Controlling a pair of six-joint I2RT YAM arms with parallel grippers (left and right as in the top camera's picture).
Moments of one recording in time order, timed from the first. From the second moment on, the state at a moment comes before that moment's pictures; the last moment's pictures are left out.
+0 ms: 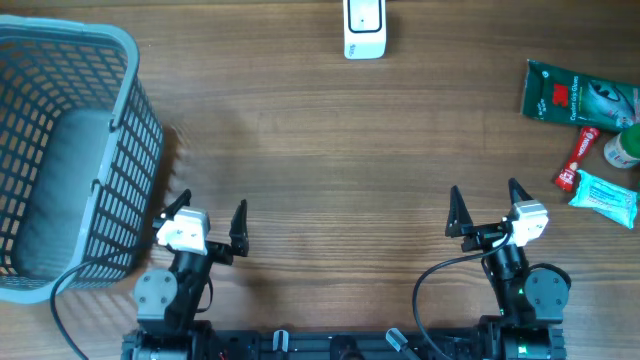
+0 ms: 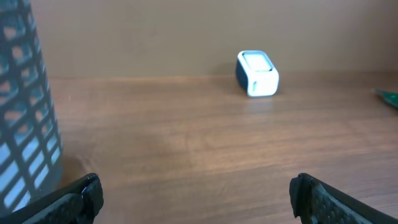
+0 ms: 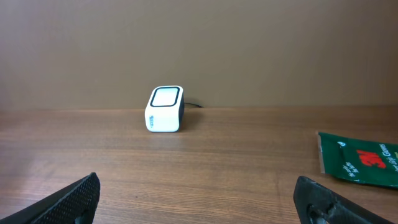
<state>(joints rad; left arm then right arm) -0.03 0.01 0.08 -0.21 0.18 -0.05 -0.04 0.01 0.01 0.01 -0.20 0.08</state>
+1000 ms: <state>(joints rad) -0.02 0.05 0.01 -0.07 0.15 -0.04 -0.04 0.01 0.01 0.01 -0.20 0.08</state>
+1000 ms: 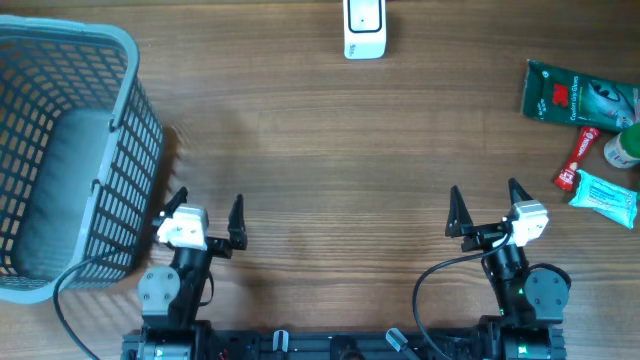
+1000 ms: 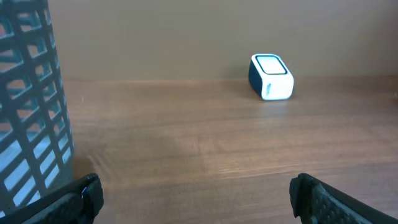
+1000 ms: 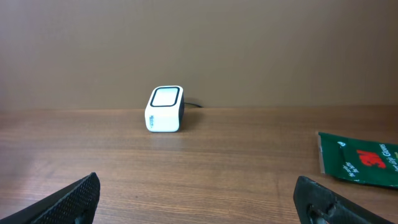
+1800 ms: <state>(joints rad) 0.05 0.01 0.01 -0.06 0.15 -0.04 -0.04 0.01 0.01 0.01 -0.20 0.08</state>
